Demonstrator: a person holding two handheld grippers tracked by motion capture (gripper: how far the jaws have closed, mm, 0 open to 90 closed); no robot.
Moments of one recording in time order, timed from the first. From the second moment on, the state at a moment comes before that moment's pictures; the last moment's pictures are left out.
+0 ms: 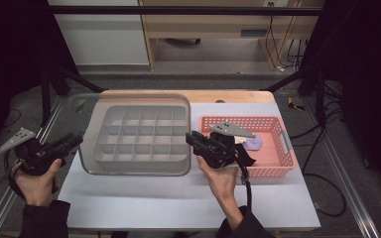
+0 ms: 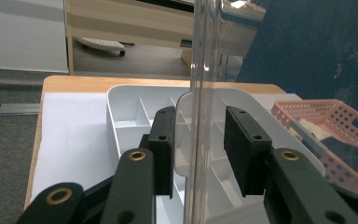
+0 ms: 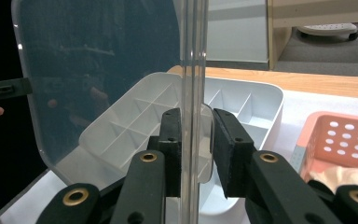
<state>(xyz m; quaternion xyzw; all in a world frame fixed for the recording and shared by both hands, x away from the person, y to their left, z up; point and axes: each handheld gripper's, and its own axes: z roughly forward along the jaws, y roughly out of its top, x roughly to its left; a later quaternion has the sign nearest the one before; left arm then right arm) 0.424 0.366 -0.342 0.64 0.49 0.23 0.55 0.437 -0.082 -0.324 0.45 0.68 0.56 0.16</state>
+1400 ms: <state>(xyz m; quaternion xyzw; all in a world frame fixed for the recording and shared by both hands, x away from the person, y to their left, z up) 0.321 0.362 -0.409 0.67 0.51 0.17 0.51 0.341 -0.102 -0.393 0.44 0.71 0.54 0.08</state>
